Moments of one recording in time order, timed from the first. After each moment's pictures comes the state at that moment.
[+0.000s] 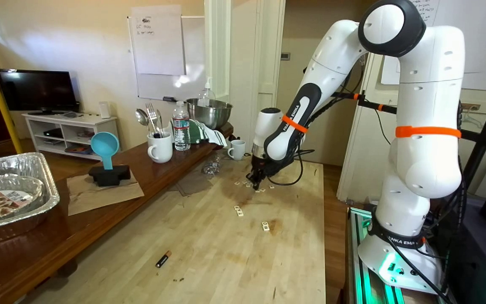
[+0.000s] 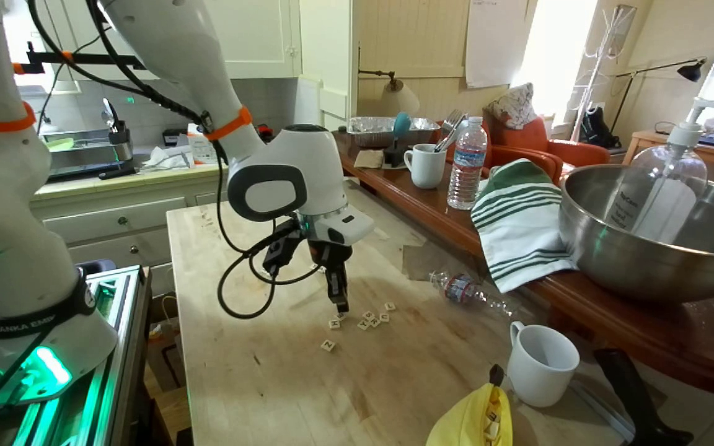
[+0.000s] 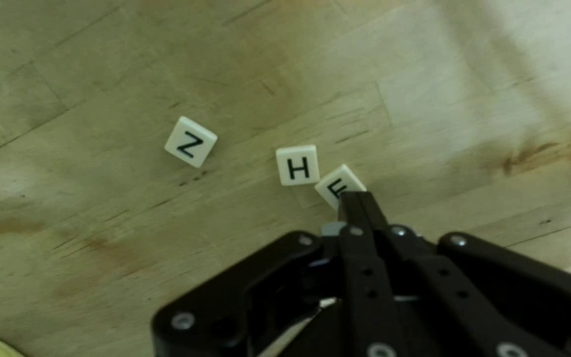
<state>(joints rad) -0.03 0.16 -0.25 -2.57 -0.17 2.91 0.25</state>
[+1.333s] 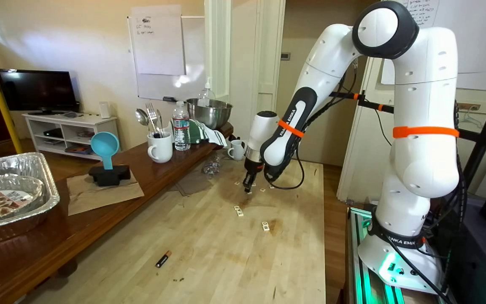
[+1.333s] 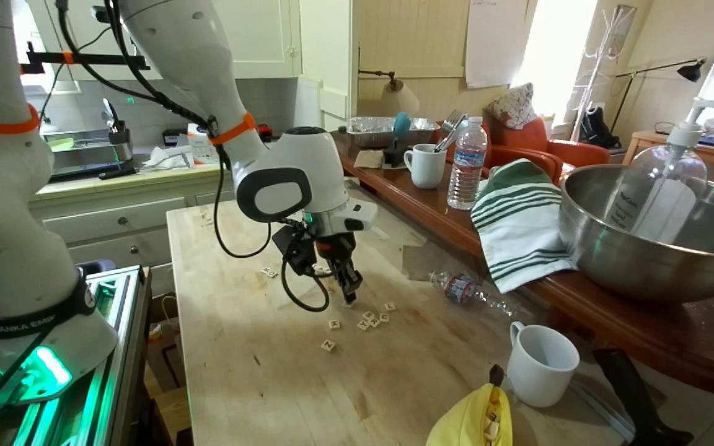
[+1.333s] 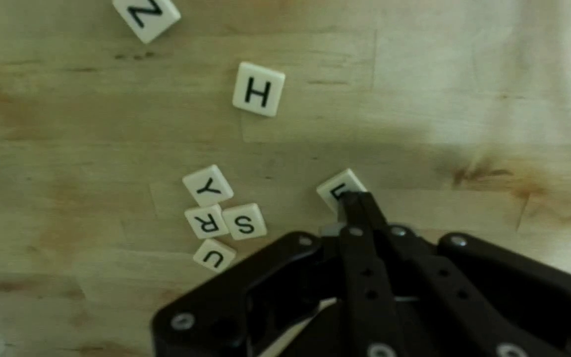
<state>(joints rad) -0.07 0.21 -0.15 -2.55 -0.18 2.99 -0.12</state>
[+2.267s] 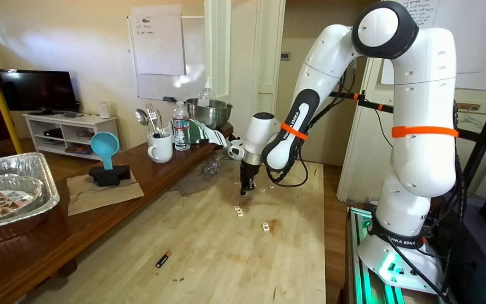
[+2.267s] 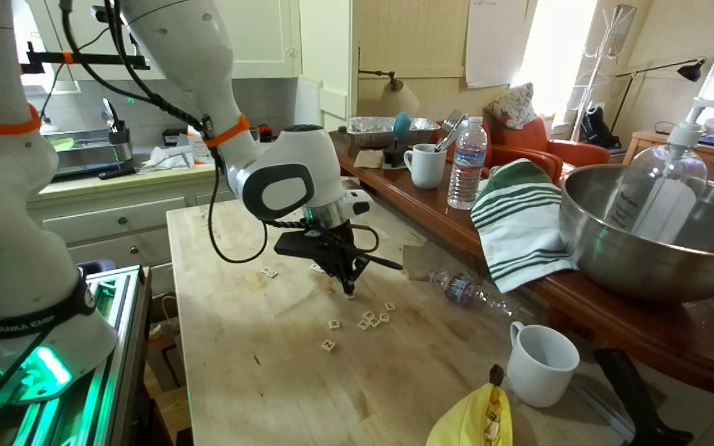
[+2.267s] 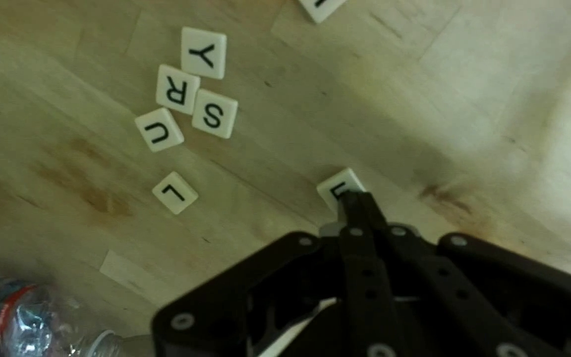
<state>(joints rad) -0.12 0.22 -0.07 -2.54 -0.31 3.00 -0.56</state>
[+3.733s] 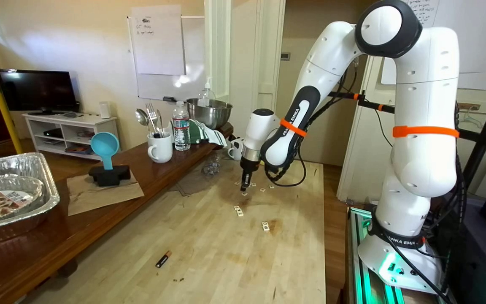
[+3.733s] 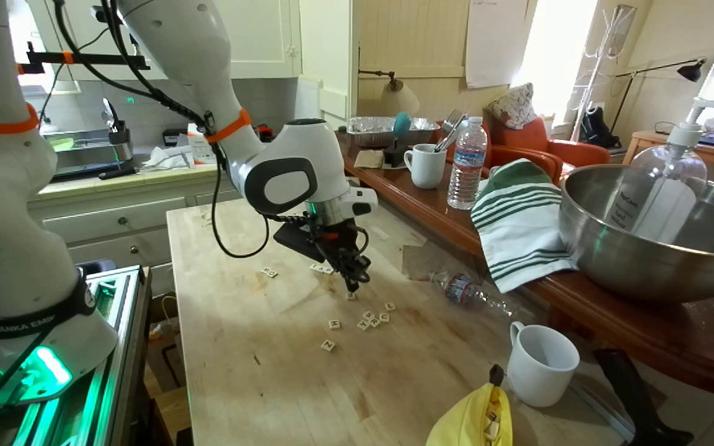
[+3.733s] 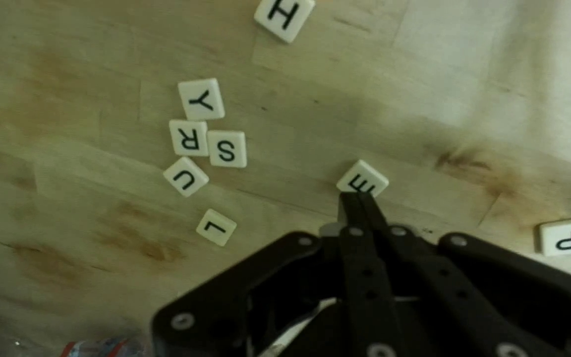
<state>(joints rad) -0.10 0.20 -0.09 -2.53 -0.31 2.97 -0.25</state>
